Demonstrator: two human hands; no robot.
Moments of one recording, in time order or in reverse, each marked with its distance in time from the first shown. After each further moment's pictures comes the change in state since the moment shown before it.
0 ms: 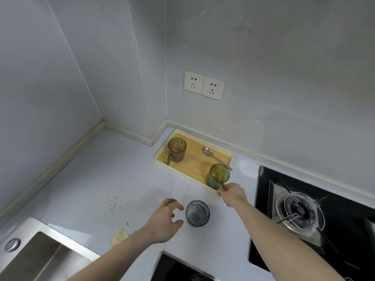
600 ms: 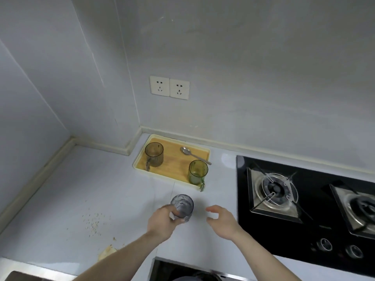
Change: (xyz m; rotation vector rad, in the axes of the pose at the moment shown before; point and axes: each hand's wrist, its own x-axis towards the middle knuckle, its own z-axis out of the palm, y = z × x) left_hand 0.036 0.010 0.040 0.121 0.098 -0.033; right_hand -0.086 0.078 0.028 0.156 -0.169 -0.113
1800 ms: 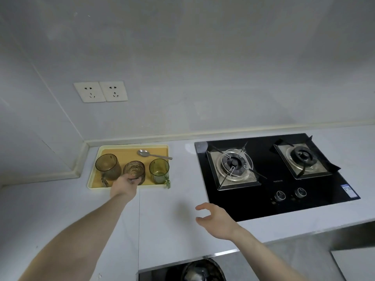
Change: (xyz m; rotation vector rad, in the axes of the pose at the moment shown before) left_hand 0.137 0.039 -0.049 0.025 0.094 -0.092; right_hand -0.083 0.017 -0.031 0.237 0.095 0.082
